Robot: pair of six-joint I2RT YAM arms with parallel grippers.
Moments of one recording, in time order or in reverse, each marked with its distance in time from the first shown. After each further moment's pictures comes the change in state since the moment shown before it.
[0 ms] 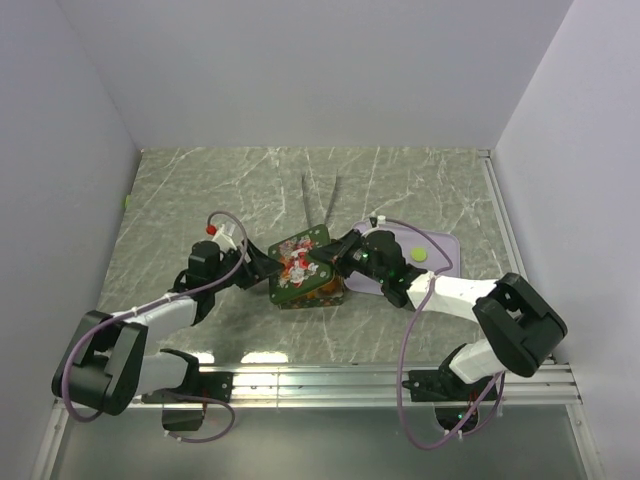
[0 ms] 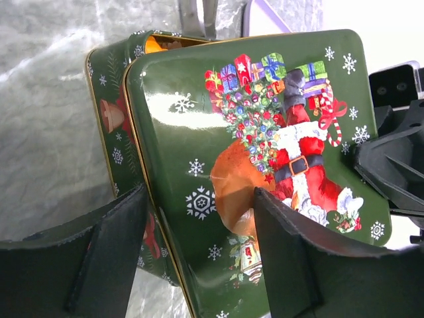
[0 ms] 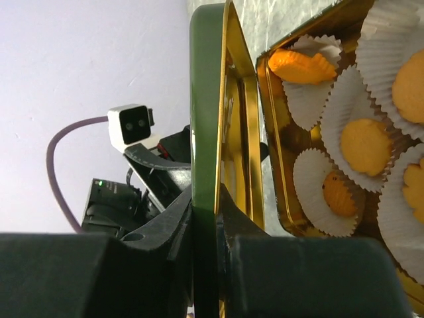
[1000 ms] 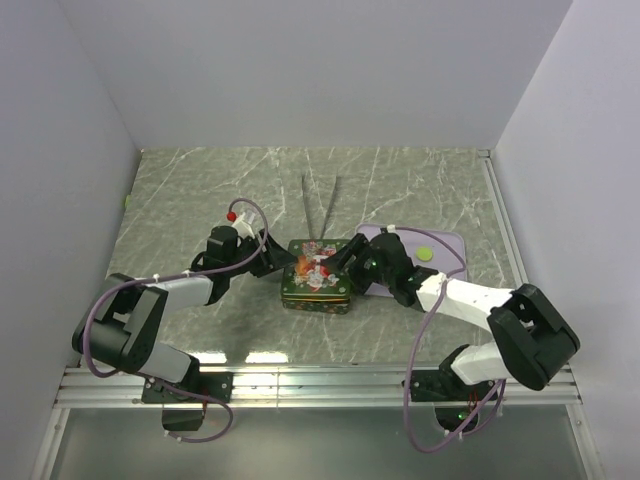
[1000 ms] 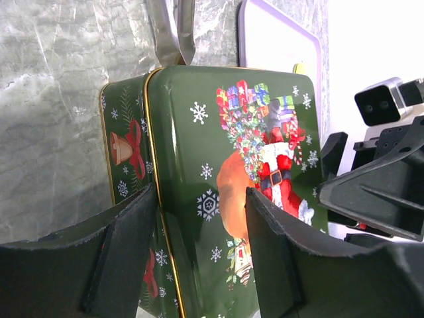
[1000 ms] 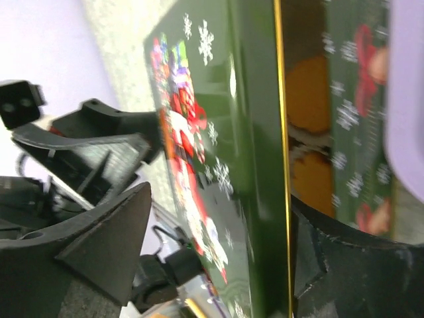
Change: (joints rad) left arm -0.073 0.239 0.164 0.052 0.017 0.046; right arm -0.048 -0.079 -0.016 -0.325 0.011 -0.121
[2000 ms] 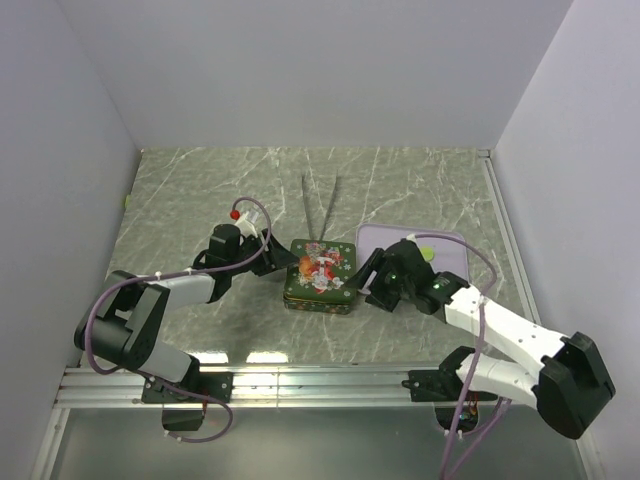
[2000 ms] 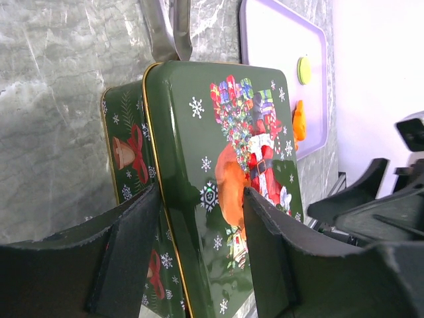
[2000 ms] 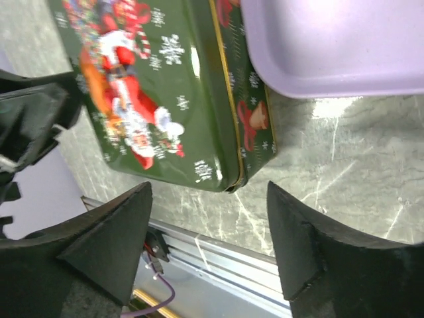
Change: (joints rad) left arm -0.011 0.019 0.022 -0.014 0.003 0.036; right arm 0.001 -0.306 0.030 -0.592 0.090 -0.129
